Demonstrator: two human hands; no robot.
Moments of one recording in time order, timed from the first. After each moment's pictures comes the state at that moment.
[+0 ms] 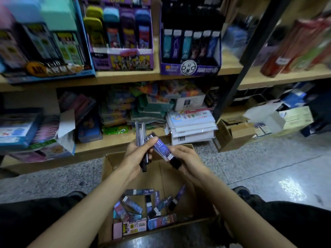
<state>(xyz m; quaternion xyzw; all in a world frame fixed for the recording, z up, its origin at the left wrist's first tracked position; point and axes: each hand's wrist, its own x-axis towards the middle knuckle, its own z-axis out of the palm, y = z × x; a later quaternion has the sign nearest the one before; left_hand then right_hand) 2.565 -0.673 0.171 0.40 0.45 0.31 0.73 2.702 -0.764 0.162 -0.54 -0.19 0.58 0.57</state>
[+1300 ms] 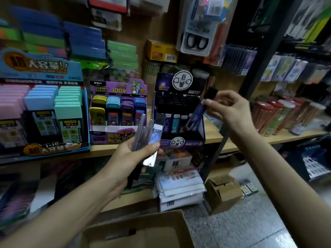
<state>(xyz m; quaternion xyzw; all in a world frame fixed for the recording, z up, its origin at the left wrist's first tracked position) 2.586 -0.614 0.358 0.57 0.31 0.33 0.69 2.813 -0.680 0.437 -0.63 -0.39 0.16 0.65</state>
